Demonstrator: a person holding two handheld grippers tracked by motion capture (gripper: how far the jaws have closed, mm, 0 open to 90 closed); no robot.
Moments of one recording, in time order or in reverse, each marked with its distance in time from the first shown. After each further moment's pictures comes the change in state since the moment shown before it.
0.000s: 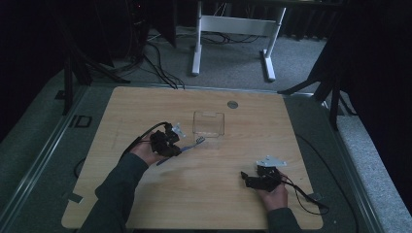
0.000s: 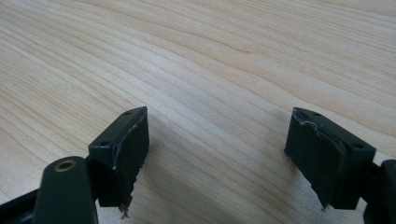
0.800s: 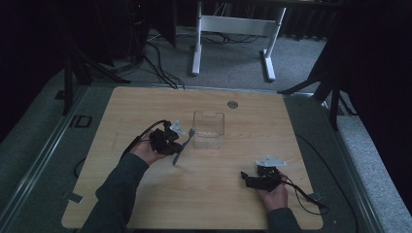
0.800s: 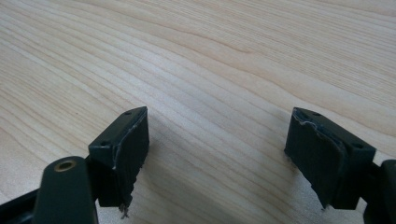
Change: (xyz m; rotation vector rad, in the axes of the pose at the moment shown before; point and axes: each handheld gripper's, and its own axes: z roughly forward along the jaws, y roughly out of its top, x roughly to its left) left arm -0.001 0.002 -0.009 -0.062 0.019 -0.008; right arm 0.000 0.000 0.000 0.000 0.000 0.000
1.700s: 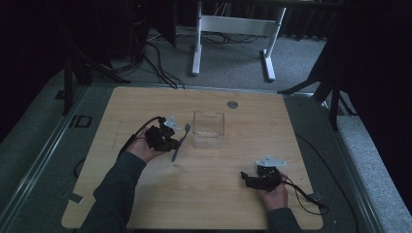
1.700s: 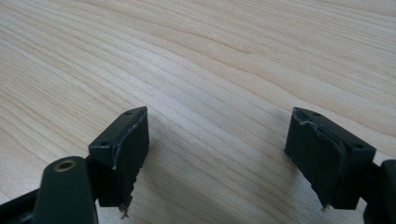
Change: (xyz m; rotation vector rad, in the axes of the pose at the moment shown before) left arm 0.008 -0.003 -0.013 -0.056 0.008 -0.059; right arm 0.000 0.000 0.000 0.000 0.000 -0.001
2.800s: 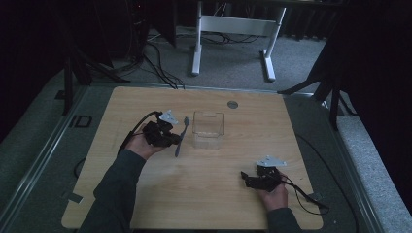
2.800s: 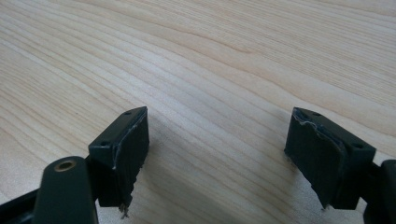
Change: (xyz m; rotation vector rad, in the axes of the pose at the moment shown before) left arm 0.005 0.007 -0.014 -0.082 -0.015 -0.031; right arm 0.000 0.000 0.000 0.001 0.000 0.001
